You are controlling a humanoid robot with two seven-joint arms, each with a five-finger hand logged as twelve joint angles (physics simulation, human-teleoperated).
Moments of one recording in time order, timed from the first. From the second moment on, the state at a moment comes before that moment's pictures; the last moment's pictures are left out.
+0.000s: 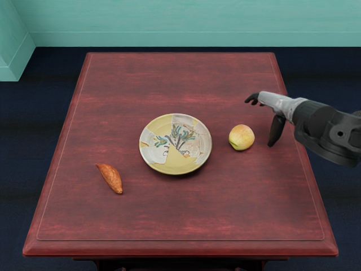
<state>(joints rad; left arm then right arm) -0.07 0.00 0.00 -0.16 0.02 -0.13 0.42 1.20 -0.72 0.01 1.61 -1.03 -0.14 -0.61</state>
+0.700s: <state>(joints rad) -0.07 0.00 0.00 -0.16 0.02 -0.13 0.42 1.11 -0.70 0.01 1.66 -1.13 -0.24 -0.61</state>
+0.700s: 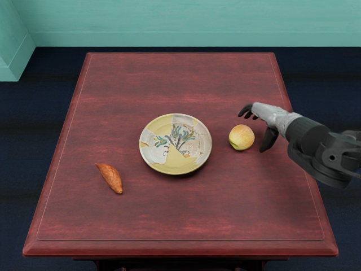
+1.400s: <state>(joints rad) -0.07 0.00 0.00 -0.16 0.02 -0.13 0.42 1.07 -0.64 0.01 1.63 -1.23 -0.30 -0.61</state>
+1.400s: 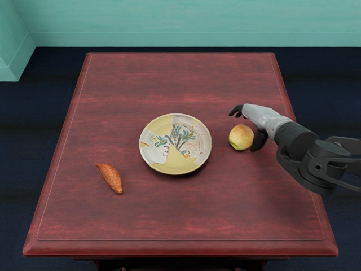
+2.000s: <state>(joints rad) -0.07 0.00 0.00 -0.16 0.02 -0.13 0.42 1.03 -0.58 0.01 1.57 -1.26 -0.31 -0.61</state>
